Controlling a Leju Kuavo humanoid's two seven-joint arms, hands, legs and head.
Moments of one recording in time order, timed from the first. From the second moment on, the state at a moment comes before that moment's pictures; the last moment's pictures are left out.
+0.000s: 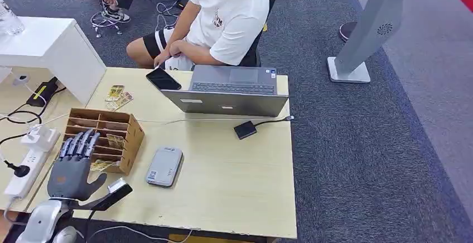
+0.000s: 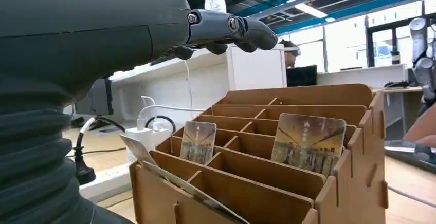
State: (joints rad) left arm 0.13 0.33 0.05 -1.38 -1.12 0.40 -0.02; right arm -0.04 0.17 -0.10 -0.19 0.27 -0.21 0.02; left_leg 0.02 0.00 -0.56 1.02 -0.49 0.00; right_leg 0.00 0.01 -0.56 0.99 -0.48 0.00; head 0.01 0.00
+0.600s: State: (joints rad) left arm 0.14 0.35 0.06 -1.38 -1.09 0.40 -0.01; right arm -0.04 0.17 -0.10 -0.19 0.27 -0.20 0.02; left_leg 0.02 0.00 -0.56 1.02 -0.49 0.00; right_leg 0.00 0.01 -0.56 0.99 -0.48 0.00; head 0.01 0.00
